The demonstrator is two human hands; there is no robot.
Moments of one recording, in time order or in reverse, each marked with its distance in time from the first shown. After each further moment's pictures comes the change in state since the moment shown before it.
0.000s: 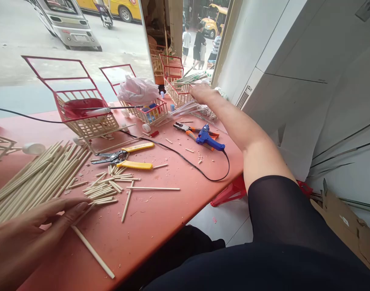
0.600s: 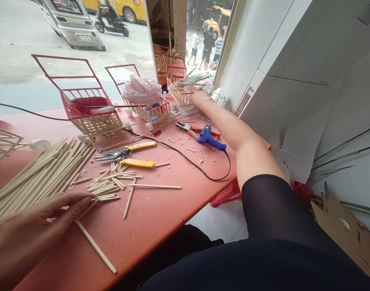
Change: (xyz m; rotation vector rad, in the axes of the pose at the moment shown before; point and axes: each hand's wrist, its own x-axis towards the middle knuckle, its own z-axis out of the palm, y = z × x) left_hand 0.002 0.010 -0.007 -0.029 -0.048 0.008; right_hand -0.007 -0.044 -0.007 0.020 -0.097 0.118
